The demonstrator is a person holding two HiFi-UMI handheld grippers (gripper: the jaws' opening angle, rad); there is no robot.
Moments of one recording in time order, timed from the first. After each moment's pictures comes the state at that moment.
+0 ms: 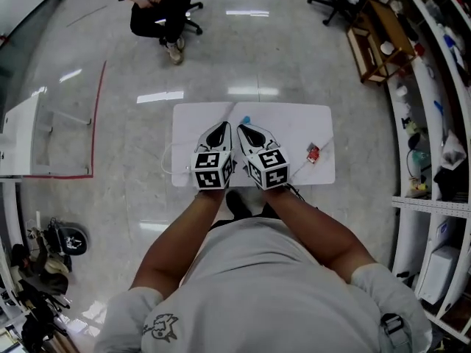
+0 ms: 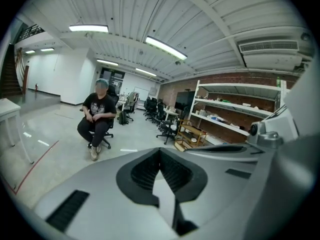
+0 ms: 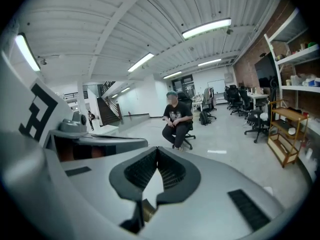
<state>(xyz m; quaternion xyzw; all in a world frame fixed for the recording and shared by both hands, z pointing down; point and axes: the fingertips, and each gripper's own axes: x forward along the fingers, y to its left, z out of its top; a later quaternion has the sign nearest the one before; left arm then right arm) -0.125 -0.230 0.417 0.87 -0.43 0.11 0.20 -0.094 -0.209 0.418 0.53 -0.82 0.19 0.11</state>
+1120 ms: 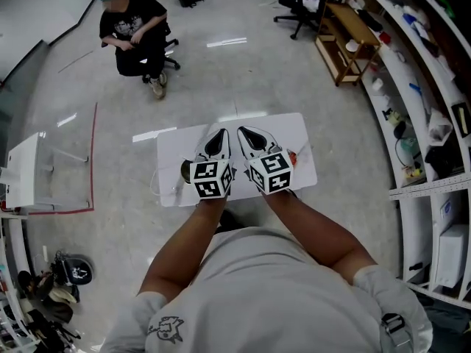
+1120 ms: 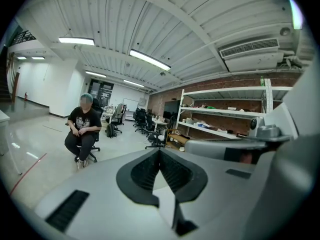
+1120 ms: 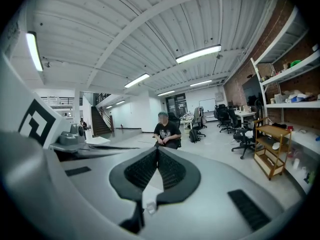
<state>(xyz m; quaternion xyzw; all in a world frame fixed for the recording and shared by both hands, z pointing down) -0.005 -0.141 0.339 0.91 -0.40 0.06 0.14 0.034 -0.121 0.325 0.59 -0.80 0.11 0.04</state>
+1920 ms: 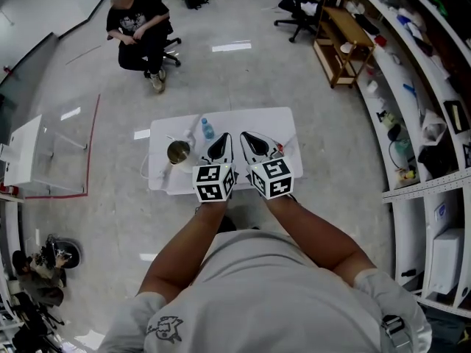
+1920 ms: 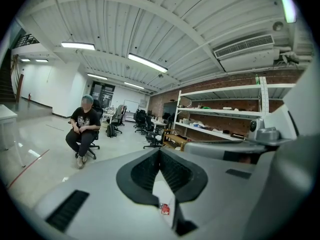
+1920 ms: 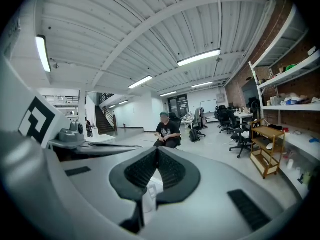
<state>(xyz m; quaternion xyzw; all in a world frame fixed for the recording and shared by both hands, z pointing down) 0.046 -0.007 0.341 0.90 -0.41 0.06 0.13 0.085 0.012 0.331 0.58 -0.81 0.10 0.05</state>
